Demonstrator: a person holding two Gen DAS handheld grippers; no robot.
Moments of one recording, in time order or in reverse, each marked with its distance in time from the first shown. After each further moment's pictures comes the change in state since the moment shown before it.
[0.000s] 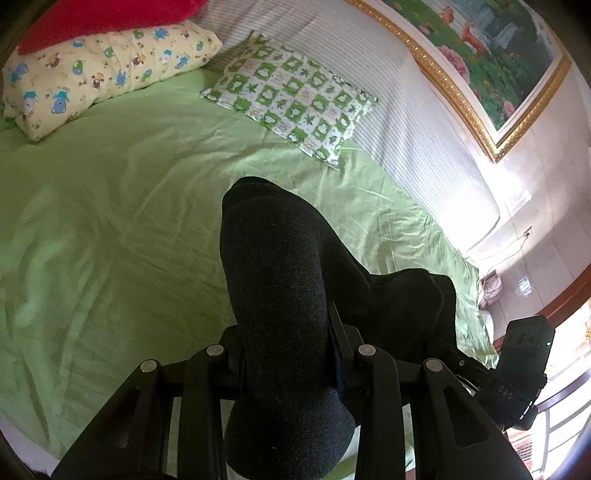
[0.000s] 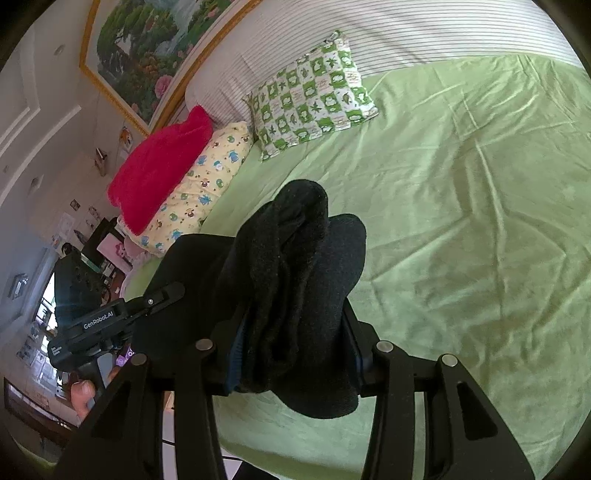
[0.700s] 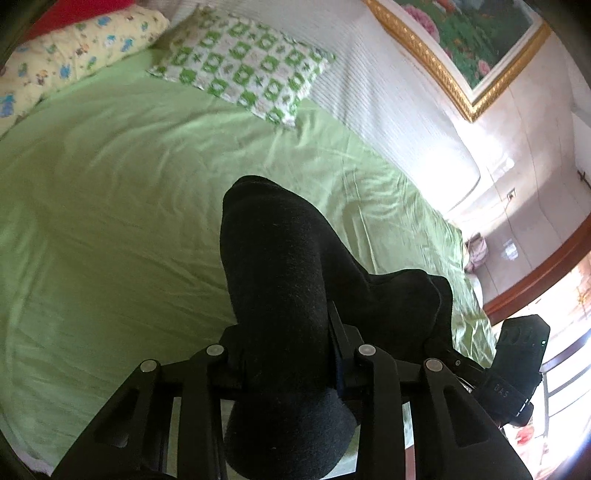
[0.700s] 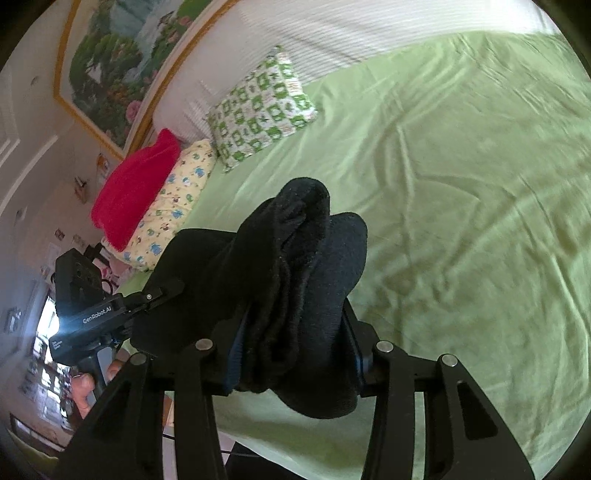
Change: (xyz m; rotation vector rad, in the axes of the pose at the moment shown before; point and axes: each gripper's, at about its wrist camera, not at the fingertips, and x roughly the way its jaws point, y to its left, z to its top) left arm 0.031 -0.047 -0.022 0.088 0.101 -0.074; right arm -0.053 -0.047 -0.030 0.100 -0.045 -0.065
